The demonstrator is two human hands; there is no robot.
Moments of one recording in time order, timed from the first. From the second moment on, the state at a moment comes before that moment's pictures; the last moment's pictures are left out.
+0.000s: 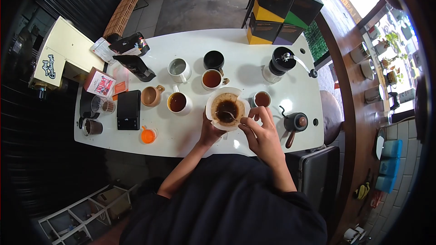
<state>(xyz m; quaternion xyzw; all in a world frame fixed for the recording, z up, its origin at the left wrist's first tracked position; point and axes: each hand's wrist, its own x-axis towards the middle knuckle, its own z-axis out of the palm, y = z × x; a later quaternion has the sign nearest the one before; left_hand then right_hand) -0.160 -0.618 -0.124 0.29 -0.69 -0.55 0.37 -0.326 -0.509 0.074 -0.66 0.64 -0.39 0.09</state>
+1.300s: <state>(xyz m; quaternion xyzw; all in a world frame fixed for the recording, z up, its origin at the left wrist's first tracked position) -0.159 -0.624 -0.109 0.28 -0.76 -0.40 0.42 -0.281 -0.509 0.082 -0.63 0.73 -0.26 -0.01</state>
